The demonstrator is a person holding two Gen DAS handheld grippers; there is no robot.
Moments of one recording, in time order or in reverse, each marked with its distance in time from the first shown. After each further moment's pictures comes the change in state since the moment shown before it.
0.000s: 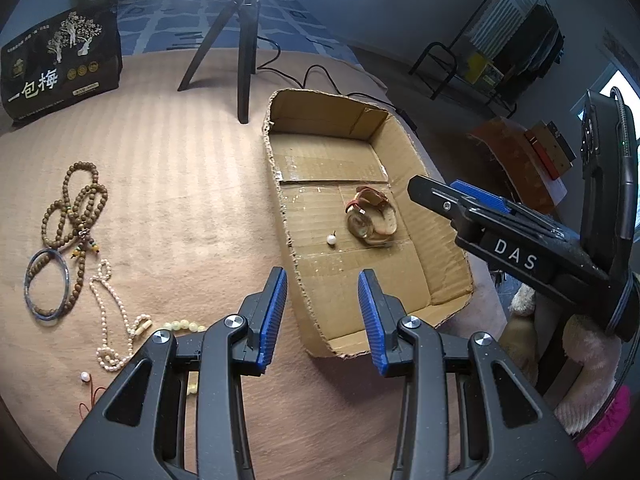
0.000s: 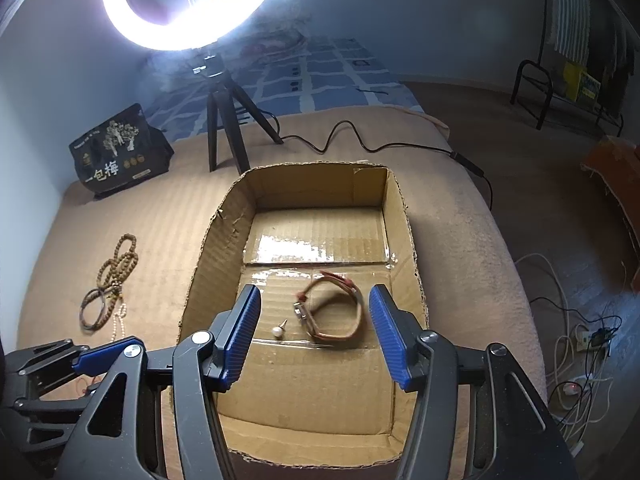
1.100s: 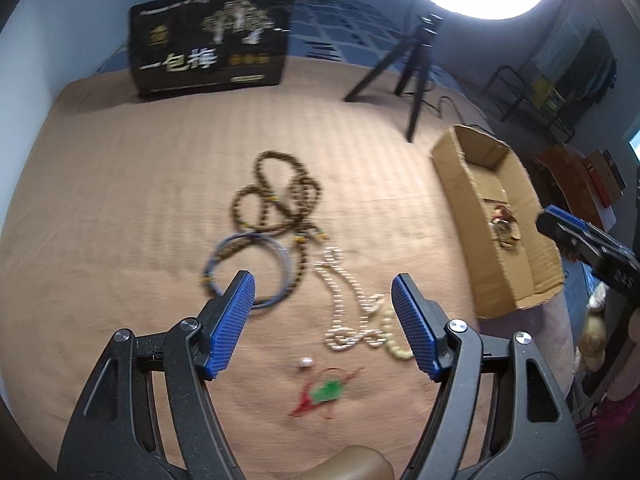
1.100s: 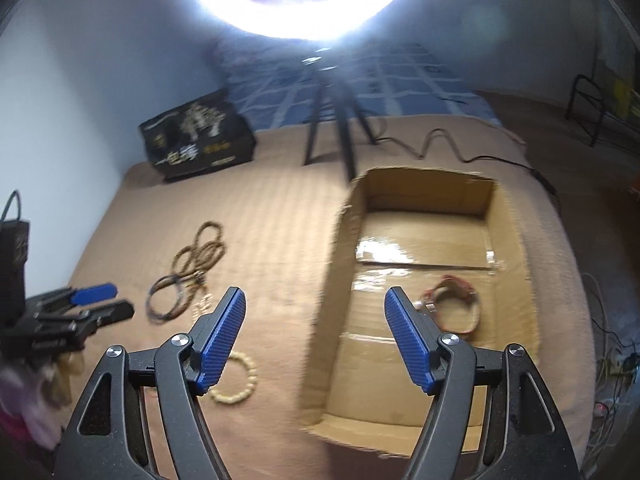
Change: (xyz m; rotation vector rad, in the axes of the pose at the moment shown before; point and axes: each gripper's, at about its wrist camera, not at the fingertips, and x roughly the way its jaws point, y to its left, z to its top) left arm -0.080 0.163 -0.017 -0.101 -0.034 0.217; right arm -0.006 0.091 -0.007 -0.110 0.020 0.207
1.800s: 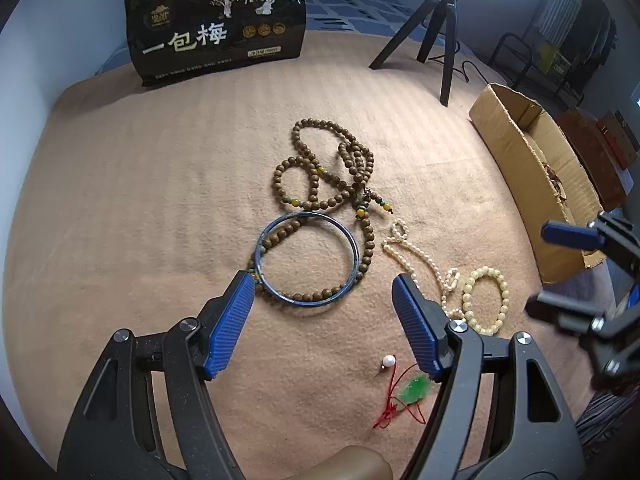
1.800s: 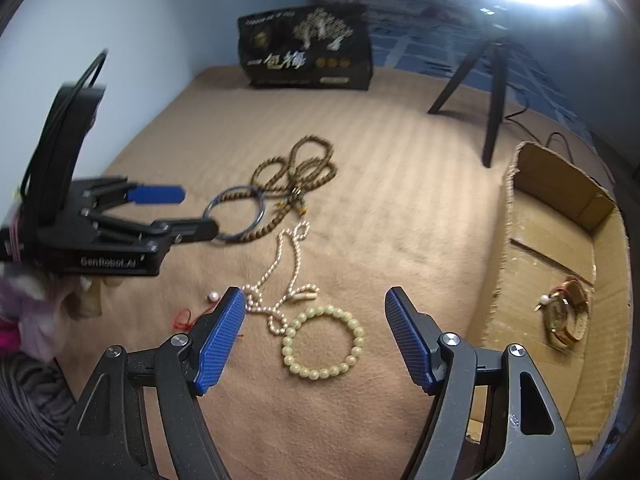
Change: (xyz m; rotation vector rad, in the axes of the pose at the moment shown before) left arm 0.037 0.028 -0.012 0.105 0.047 0.060; right arm 0.057 0.087 -0.041 -0.287 0.169 0.113
